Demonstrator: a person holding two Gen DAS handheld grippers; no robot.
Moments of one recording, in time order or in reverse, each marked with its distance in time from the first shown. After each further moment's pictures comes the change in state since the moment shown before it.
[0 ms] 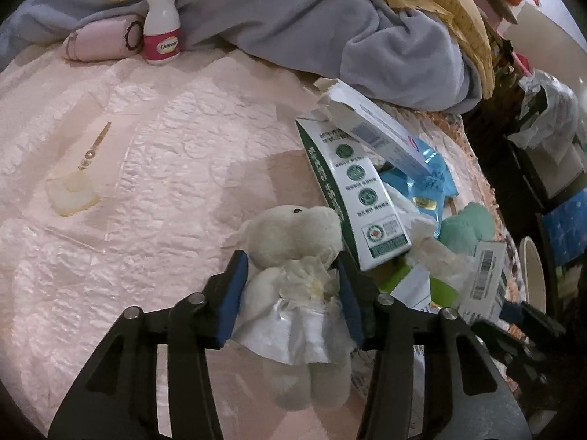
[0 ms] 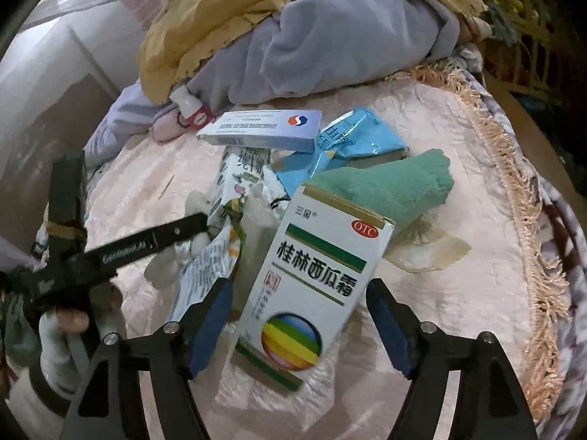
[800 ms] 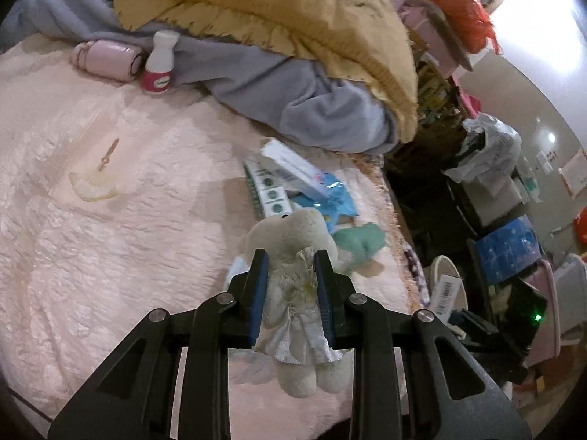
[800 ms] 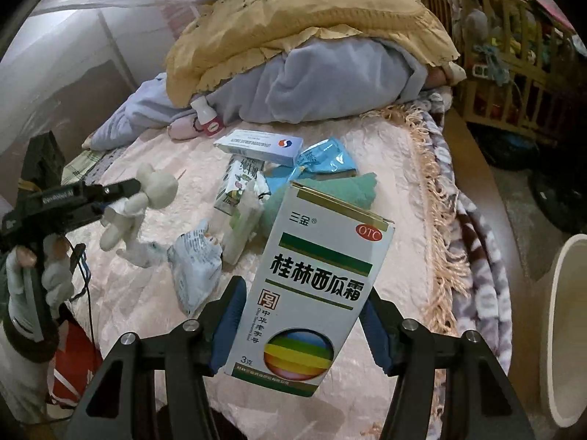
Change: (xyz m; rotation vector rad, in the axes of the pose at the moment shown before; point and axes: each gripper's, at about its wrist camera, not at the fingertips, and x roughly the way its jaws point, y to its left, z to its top) left arm -0.117 -0.002 -0.011 -0.089 -0.089 -0.254; right arm -0.094 -0.023 -0.030 -0.130 -0.065 -0.028
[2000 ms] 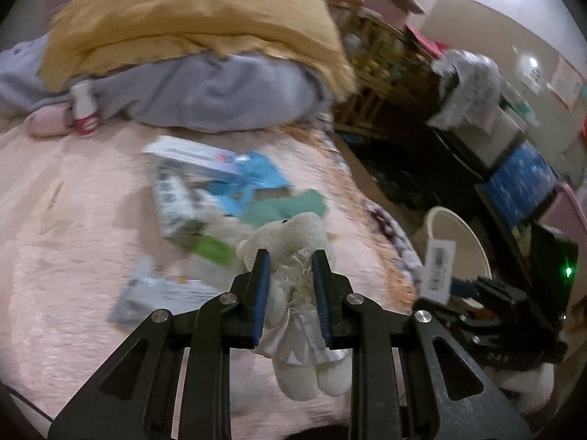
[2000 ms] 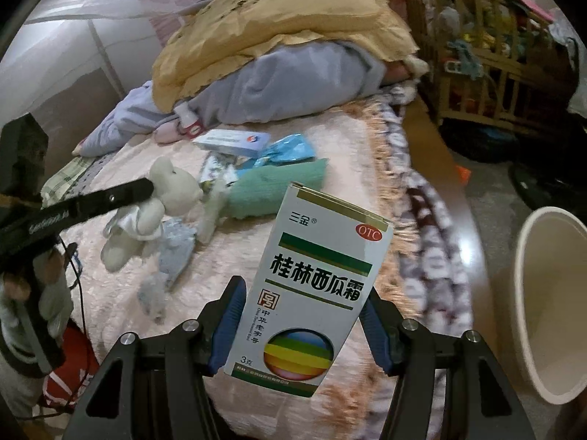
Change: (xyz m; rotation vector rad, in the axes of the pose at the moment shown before) left arm 0.050 -0.136 -0.056 0.294 -0.007 0.070; right arm -0.035 -0.039 -0.030 0.036 -0.027 -0.060
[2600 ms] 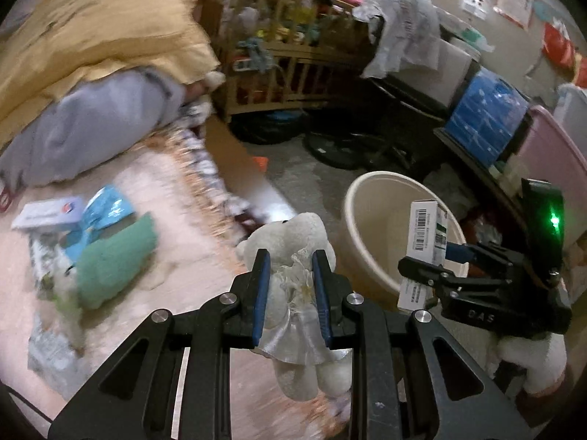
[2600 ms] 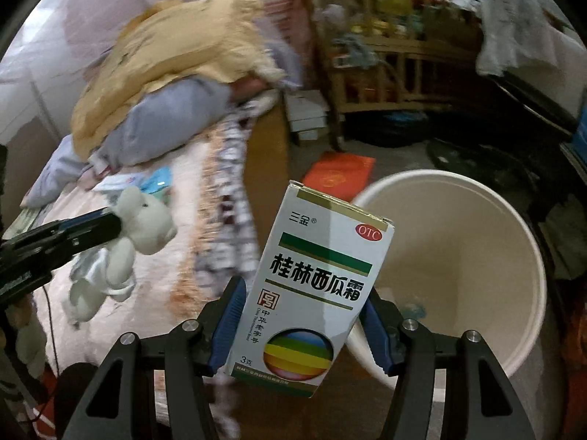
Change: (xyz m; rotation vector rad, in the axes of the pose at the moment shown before) left arm 0.078 -0.170 0.009 0.254 0.062 -0.076; right arm -0.062 -0.153 -0.026 0.190 -0.055 -0.211
